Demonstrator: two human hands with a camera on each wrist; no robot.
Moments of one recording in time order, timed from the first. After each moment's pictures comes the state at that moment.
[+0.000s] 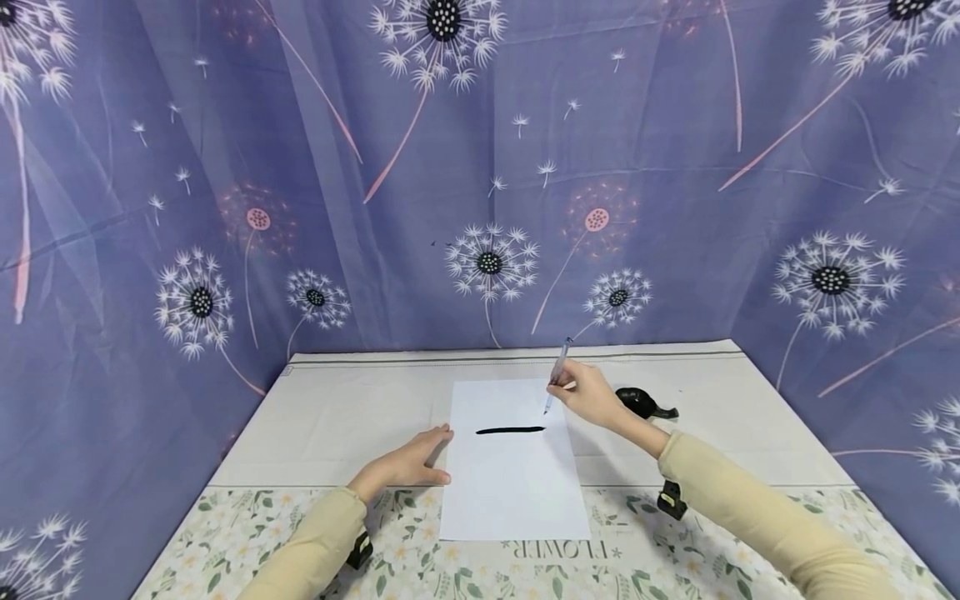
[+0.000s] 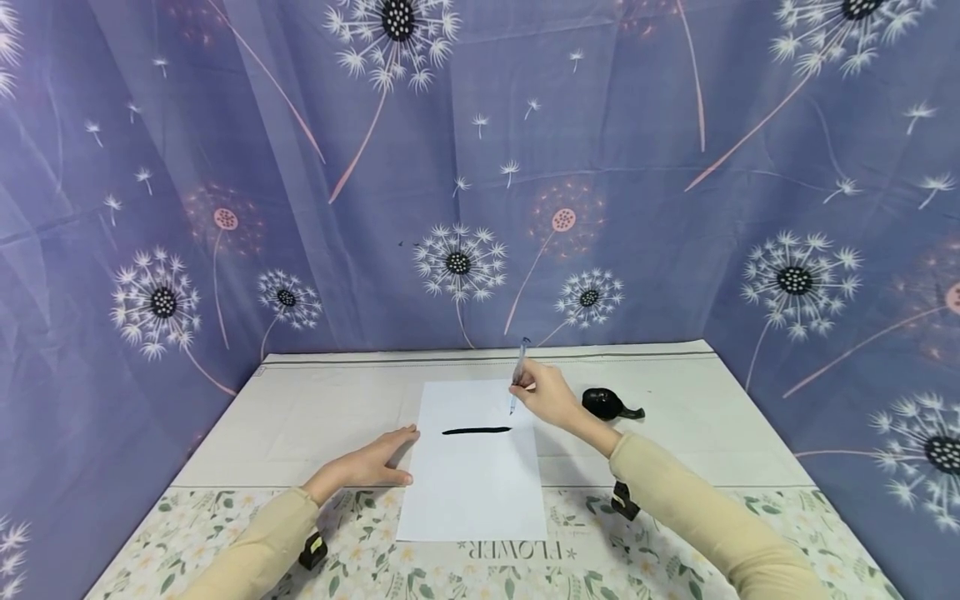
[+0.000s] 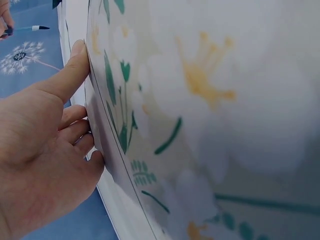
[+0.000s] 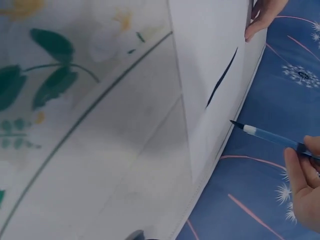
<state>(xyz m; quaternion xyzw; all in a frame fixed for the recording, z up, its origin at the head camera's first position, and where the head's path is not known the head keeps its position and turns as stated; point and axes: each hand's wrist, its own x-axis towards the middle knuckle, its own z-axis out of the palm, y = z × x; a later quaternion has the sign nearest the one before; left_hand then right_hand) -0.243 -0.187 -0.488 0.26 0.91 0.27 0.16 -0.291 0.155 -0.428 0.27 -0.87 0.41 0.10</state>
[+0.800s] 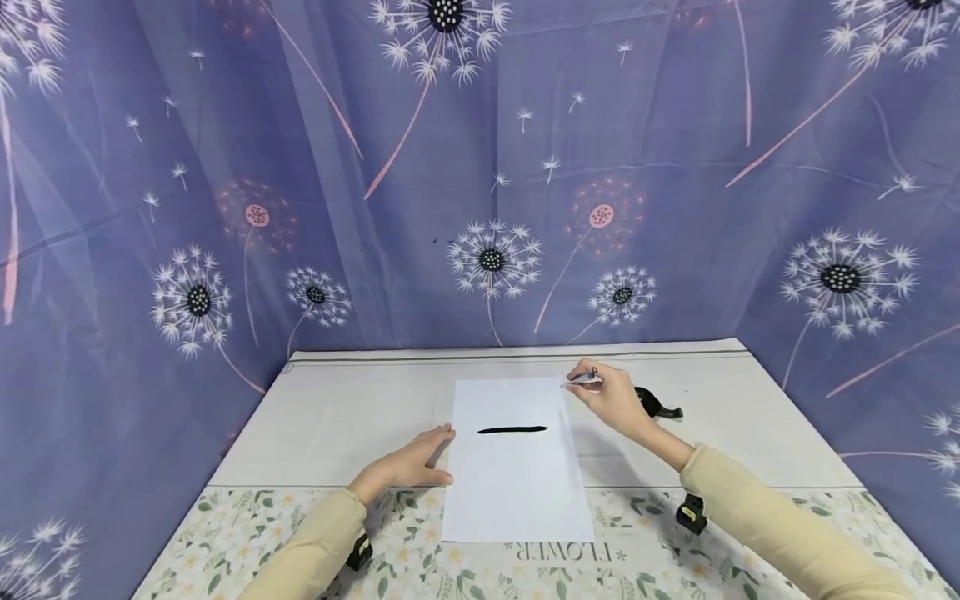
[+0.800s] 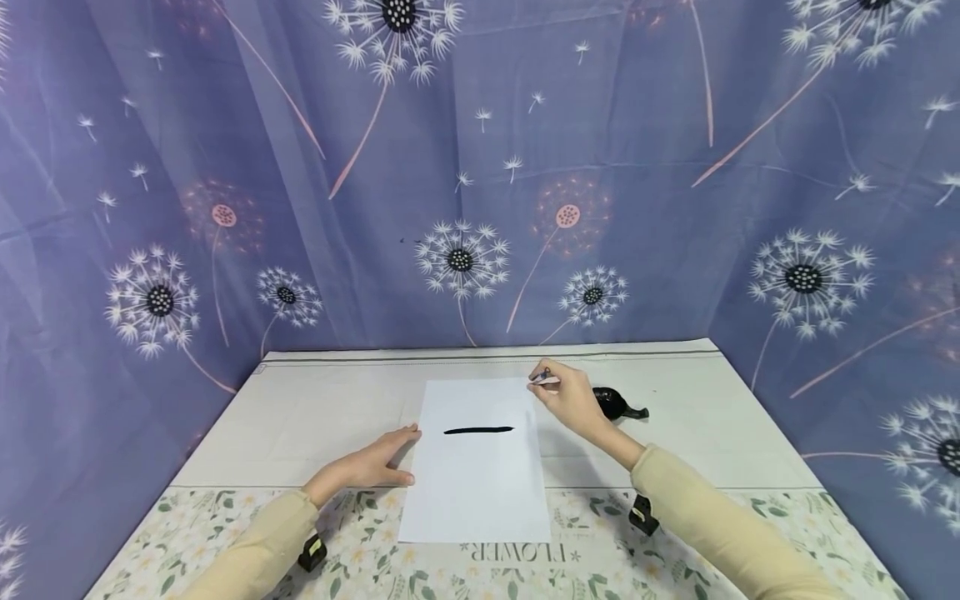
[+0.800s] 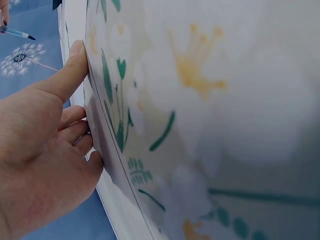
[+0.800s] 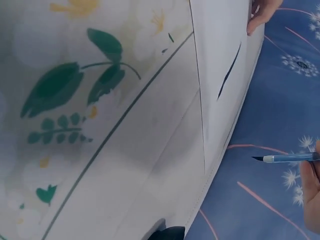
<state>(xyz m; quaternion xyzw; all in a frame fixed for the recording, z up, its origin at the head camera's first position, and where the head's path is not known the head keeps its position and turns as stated) -0.247 -0.189 -0.492 0.26 0.91 0.27 0.17 -0.285 0.175 -0.436 0.27 -0.84 0.42 0.21</state>
